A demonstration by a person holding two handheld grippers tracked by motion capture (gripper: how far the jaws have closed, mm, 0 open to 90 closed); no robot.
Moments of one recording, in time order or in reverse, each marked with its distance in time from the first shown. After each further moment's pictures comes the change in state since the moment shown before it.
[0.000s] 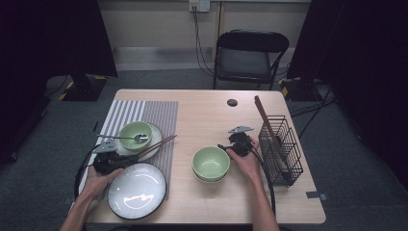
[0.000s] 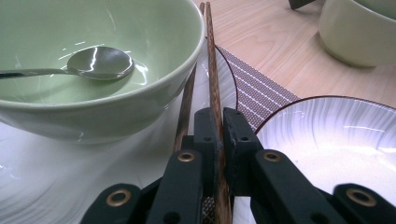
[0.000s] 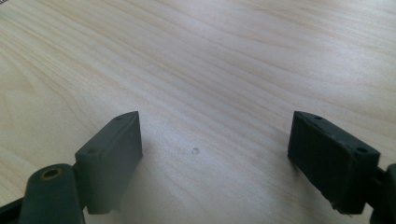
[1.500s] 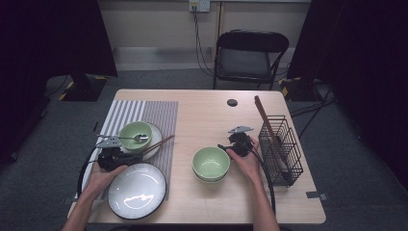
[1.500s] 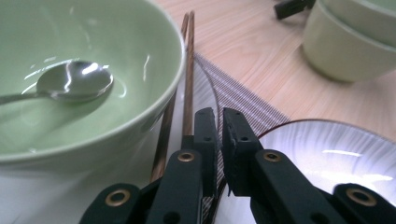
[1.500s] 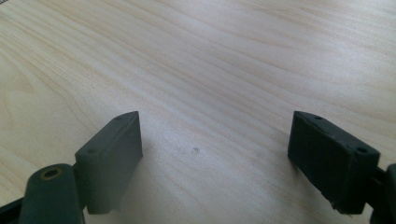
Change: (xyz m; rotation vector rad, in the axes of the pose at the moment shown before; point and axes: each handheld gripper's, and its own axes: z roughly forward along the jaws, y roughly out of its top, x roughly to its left) left arm -0.003 0.014 0.008 0.024 -0.037 -0.032; right arm 0.000 0.000 0.000 0.000 0.000 0.000
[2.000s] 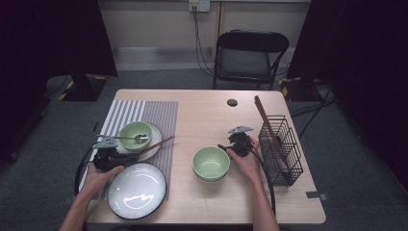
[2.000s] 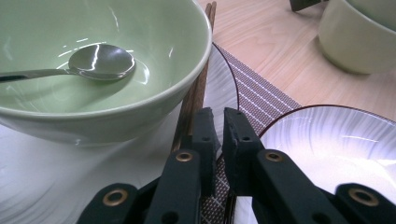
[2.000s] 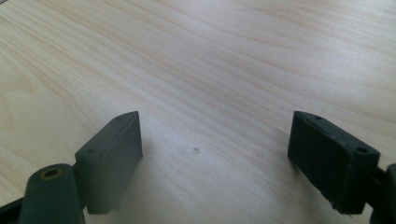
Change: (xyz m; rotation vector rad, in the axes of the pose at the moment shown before) left arm 0.007 -0.006 -0.010 -0.006 0.006 -0.023; right arm 0.000 0.000 0.000 0.000 0.000 0.000
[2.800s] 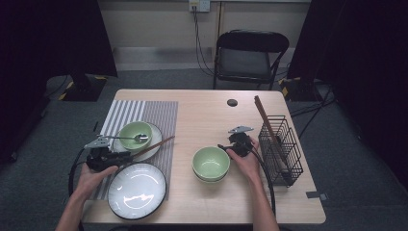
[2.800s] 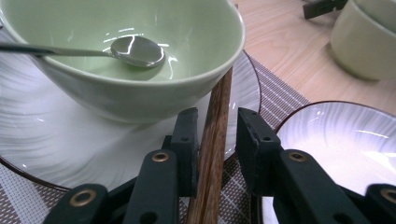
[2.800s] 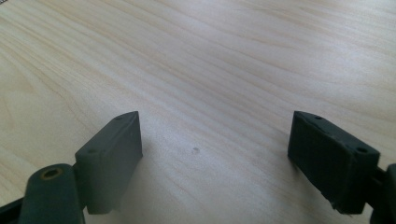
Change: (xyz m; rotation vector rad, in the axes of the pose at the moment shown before) left arm 0.013 -0.010 -0.010 -0.014 0.030 -0.053; right arm 0.000 0.000 0.000 -0.001 -0.002 0.001
